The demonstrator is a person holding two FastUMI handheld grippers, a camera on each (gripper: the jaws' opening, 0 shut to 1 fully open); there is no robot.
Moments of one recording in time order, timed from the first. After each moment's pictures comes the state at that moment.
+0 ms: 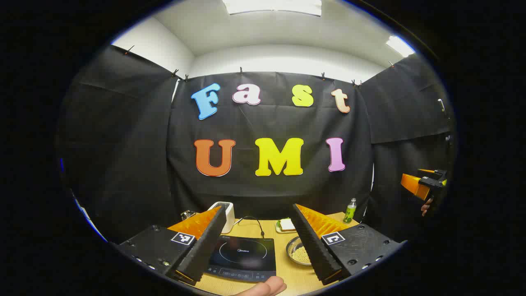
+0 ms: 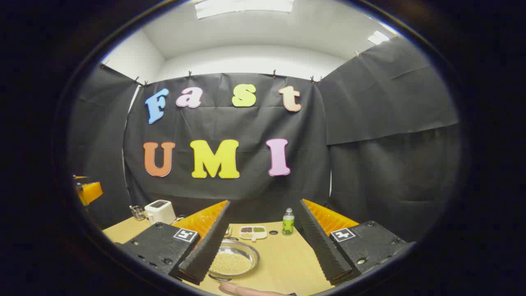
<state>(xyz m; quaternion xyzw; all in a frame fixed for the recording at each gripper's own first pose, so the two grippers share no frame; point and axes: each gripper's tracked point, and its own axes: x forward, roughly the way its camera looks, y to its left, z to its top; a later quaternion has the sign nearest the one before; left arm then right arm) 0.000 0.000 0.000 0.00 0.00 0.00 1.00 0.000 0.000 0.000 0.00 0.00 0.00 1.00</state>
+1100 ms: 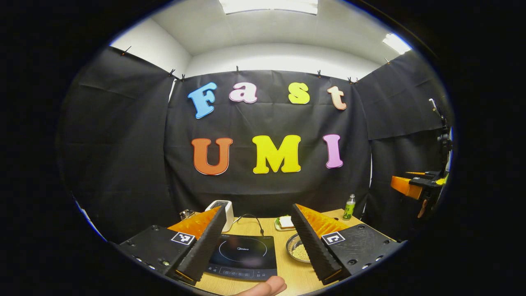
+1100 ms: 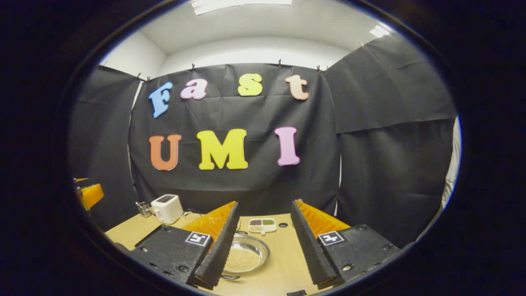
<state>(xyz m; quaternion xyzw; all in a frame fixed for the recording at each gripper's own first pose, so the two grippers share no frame) -0.004 -0.003 -0.007 0.01 0.00 -0.01 1.00 0.022 0.029 -0.033 0.01 0.05 0.03 1.00</state>
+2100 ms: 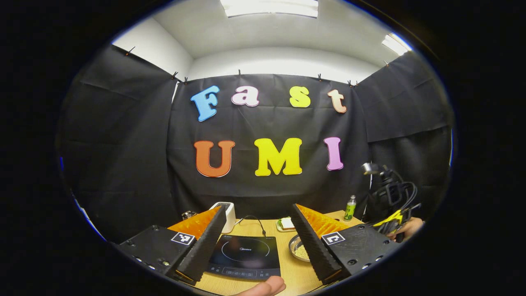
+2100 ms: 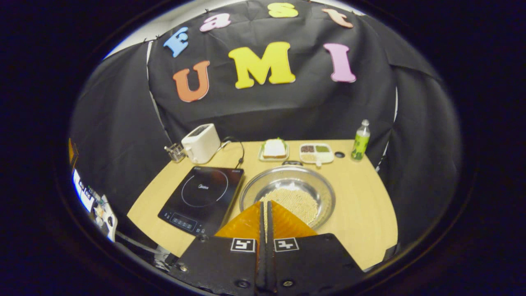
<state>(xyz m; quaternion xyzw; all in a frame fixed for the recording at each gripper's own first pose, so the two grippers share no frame) -0.016 0.011 -0.017 0.01 -0.01 -0.01 1.00 0.055 0.172 -0.232 0.02 0.36 0.18 0.91</state>
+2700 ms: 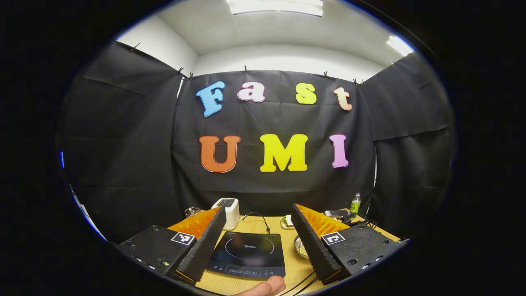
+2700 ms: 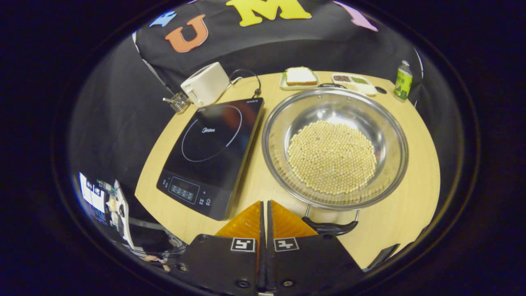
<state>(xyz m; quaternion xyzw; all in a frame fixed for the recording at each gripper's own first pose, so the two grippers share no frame) -0.013 0.030 -0.031 0.00 0.00 0.01 1.00 0.024 0.234 -0.373 0.03 0.54 0.22 0.82</state>
